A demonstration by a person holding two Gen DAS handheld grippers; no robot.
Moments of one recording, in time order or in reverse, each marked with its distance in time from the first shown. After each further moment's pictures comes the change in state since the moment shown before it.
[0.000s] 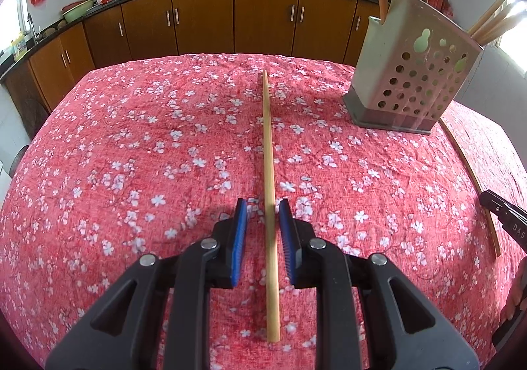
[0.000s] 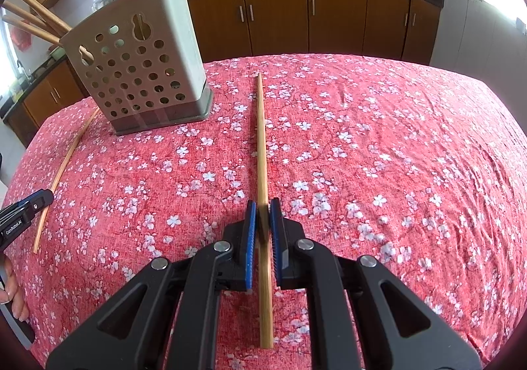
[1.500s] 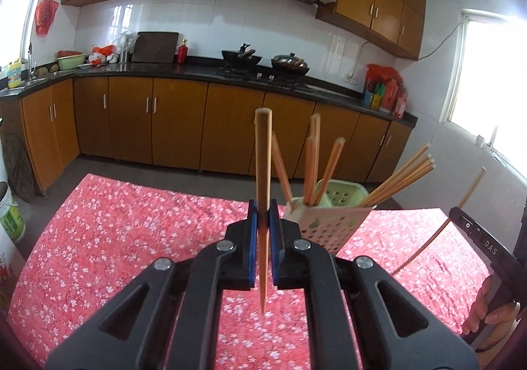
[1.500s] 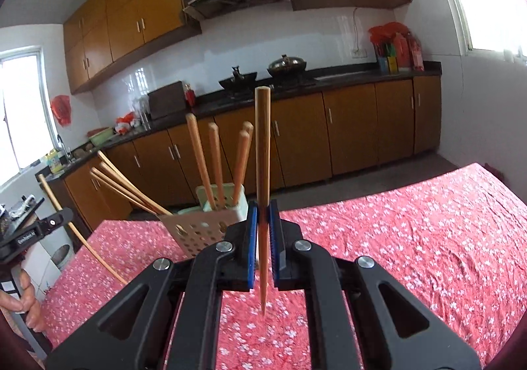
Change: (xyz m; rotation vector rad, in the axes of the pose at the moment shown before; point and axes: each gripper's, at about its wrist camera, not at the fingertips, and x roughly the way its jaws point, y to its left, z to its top) left arm -0.168 0.008 0.081 -0.051 -0.407 -0.205; right arm -0.161 -0.010 0.060 0.045 -0.471 0.162
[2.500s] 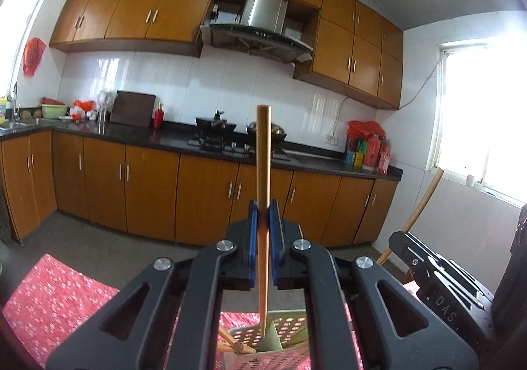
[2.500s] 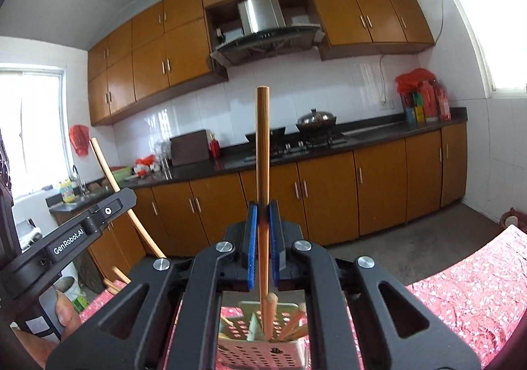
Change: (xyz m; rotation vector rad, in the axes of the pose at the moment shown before) left arm 0.064 -0.076 0.098 0.029 -0.274 -0.066; right arm 0.066 0.041 0.069 -0.041 -0.209 0.079
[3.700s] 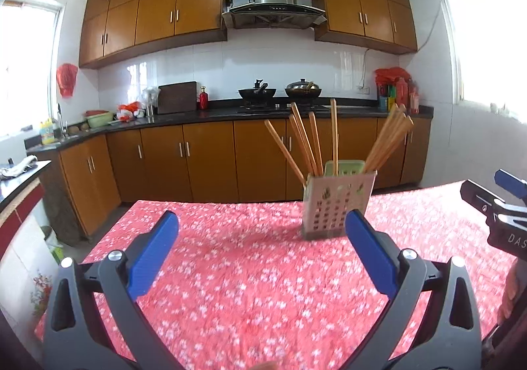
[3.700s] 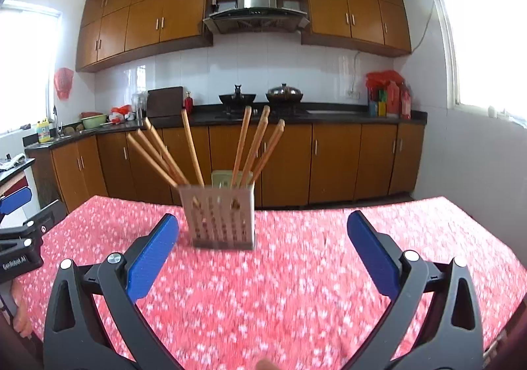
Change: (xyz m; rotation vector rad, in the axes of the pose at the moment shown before) left arm -0.204 0.028 -0.142 0.197 0.112 0.227; right arm -0.155 0.026 -0.098 -0.146 0.111 -0.187
